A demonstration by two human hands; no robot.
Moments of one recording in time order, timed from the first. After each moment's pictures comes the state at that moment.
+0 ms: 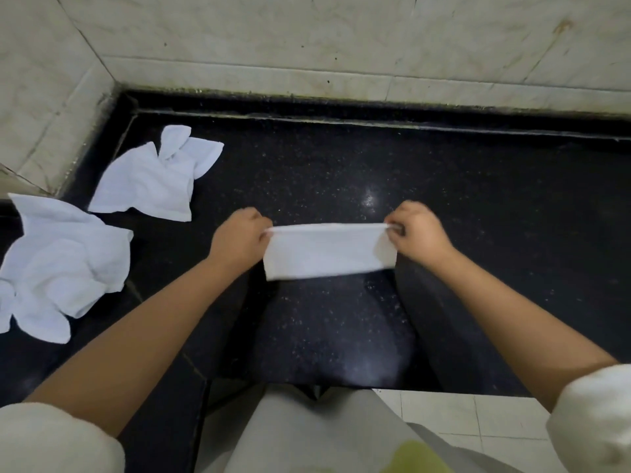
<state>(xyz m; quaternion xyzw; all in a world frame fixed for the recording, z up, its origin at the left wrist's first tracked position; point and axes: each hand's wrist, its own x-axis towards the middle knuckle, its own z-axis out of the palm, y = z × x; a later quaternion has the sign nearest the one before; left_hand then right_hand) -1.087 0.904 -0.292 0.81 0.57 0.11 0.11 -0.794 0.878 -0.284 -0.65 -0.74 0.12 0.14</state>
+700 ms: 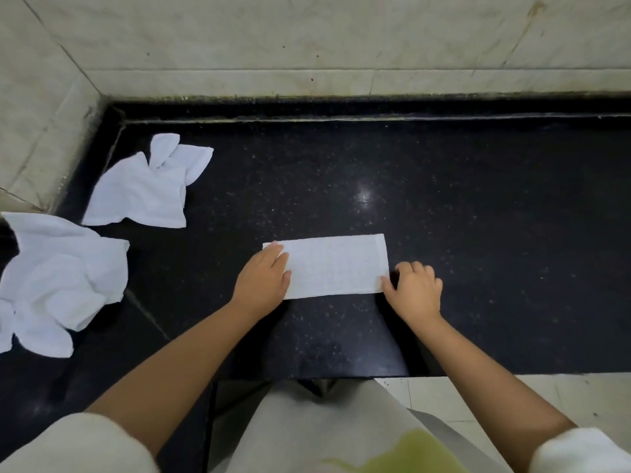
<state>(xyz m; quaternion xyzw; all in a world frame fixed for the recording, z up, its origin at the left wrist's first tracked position) -1.065 0.853 -0.341 0.86 0.50 0.04 0.07 -0.822 0.784 -0.338 -0.83 -0.54 0.14 0.04</state>
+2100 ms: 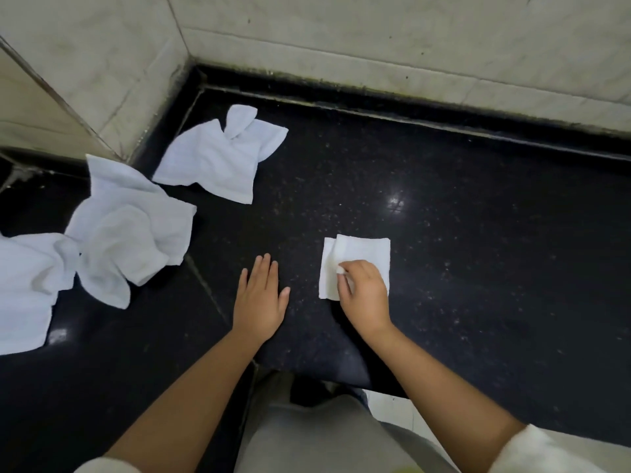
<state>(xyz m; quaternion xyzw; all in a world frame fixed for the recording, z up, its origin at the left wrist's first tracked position) -1.154 0.809 -0.374 0.70 0.69 -0.02 0.16 -0.978 0.819 -0.347 -0.64 -0.69 0.18 0.30</state>
